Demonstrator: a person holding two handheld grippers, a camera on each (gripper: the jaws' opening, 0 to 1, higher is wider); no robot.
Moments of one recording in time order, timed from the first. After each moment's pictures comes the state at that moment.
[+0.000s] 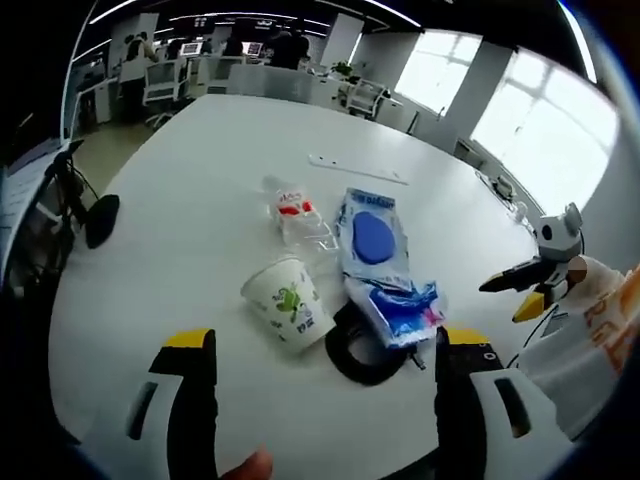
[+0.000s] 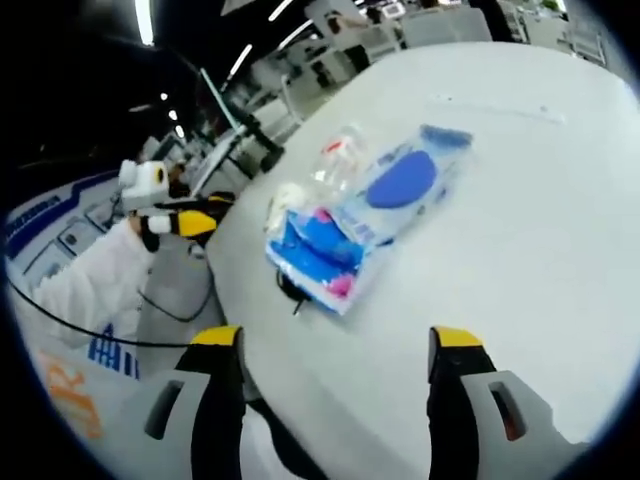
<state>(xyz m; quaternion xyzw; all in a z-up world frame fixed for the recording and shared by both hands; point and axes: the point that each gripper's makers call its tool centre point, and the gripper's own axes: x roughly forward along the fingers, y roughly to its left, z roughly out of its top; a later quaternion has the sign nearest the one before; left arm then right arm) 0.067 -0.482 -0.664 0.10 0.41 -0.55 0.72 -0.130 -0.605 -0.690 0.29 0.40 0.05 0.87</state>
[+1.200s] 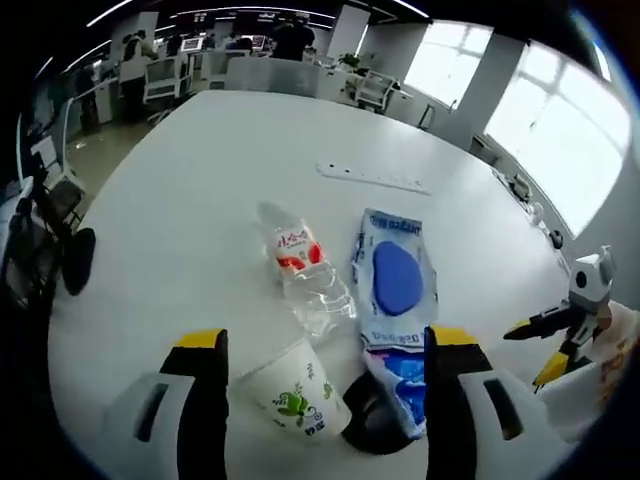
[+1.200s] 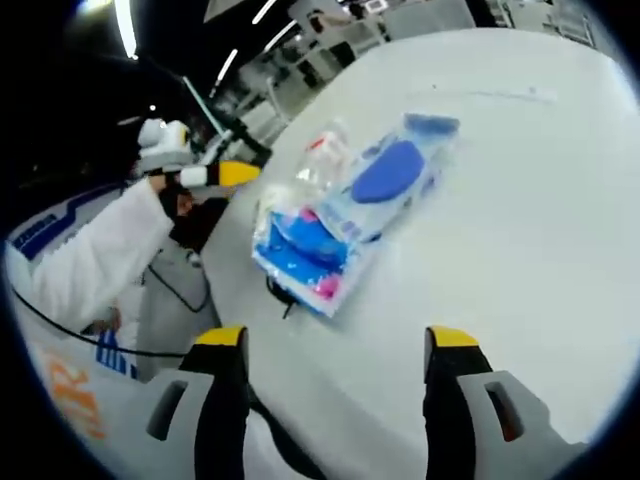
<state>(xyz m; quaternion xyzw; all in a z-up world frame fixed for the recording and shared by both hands) 0.107 -0.560 -0.679 0.12 0.42 -0.53 0.73 -0.129 -0.610 -0.701 0.32 0.41 0.04 0.86</state>
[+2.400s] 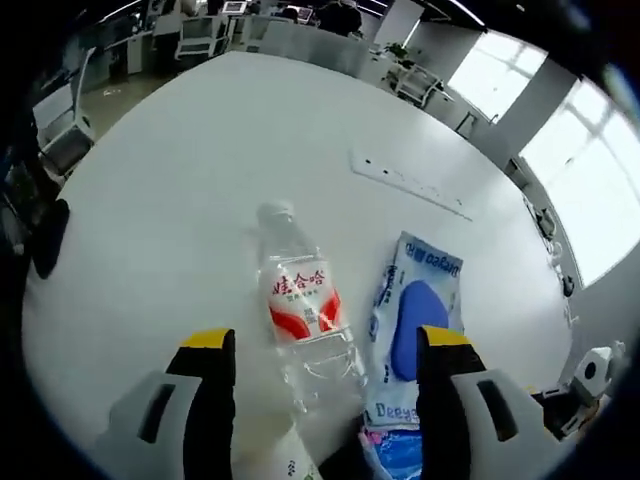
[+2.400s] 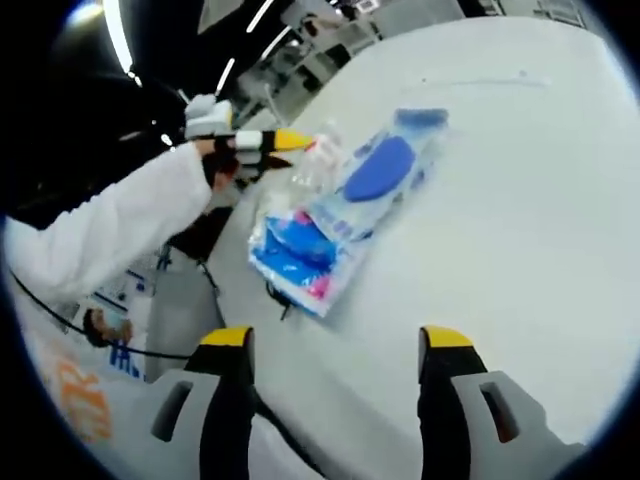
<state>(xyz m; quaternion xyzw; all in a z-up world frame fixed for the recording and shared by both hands) 0.141 -0.625 -0.722 0.07 0.50 -0.45 0.73 -0.131 -0.618 -0.709 0.35 0.39 0.04 0.85</state>
